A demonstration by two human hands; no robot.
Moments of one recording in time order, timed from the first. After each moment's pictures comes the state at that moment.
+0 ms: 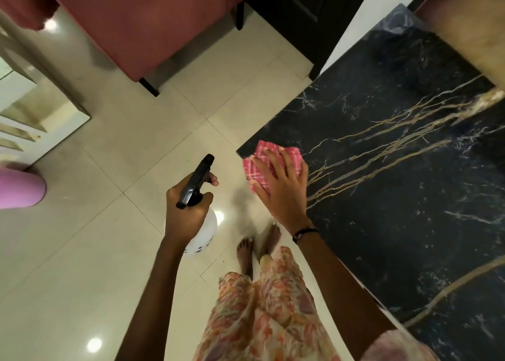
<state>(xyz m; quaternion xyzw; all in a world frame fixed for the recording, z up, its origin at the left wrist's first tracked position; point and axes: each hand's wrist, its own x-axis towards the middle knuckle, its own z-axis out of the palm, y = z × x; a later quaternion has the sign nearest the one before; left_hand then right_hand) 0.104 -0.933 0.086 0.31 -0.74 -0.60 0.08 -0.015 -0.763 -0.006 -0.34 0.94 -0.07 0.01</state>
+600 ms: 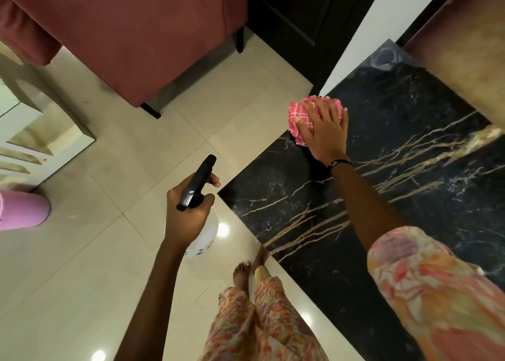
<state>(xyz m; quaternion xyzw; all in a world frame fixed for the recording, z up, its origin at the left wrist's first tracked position) 0.007 -0.927 0.104 0.29 -0.75 -0.58 0.11 -0.270 -0.746 0.007 -0.27 0.96 -0.05 0.06</state>
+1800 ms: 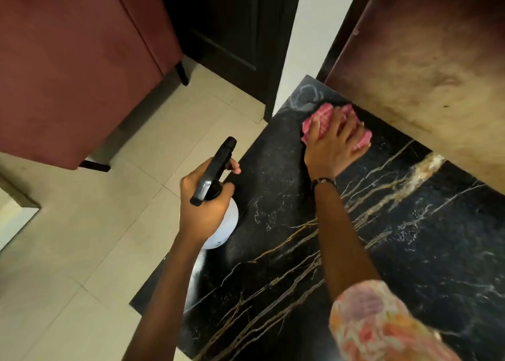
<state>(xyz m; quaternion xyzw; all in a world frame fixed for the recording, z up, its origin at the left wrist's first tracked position) -0.245 -0.833 0.104 0.16 -0.77 -0.61 0.10 -0.413 -0.657 -0.006 0.15 0.98 -0.11 -0.04</state>
